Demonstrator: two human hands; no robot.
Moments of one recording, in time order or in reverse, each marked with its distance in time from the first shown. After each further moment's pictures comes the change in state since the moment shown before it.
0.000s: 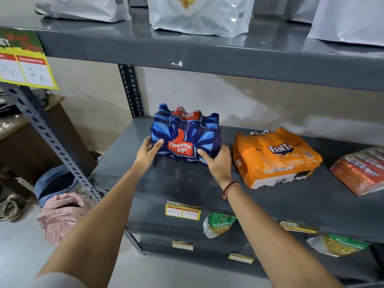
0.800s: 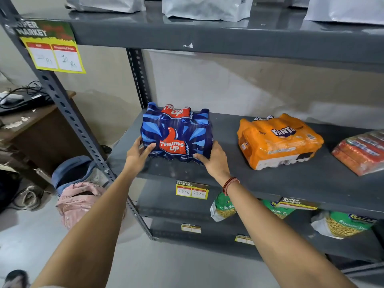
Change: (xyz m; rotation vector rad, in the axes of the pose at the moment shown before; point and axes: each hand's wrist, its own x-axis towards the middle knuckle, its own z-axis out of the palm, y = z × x) left_hand -0.061 -0.012 -0.056 0.211 0.068 0.029; right_hand -0.057 -0.023 0.005 -0.176 -0.200 -0.011
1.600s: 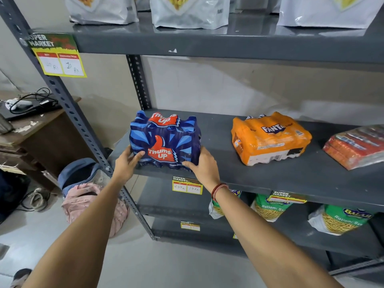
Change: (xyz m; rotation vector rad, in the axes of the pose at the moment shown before) left_hand -0.046 -0.001 -0.023 0.007 0.004 0.028; right_hand -0.039 -0.011 0.004 -0.051 -0.020 -0.083
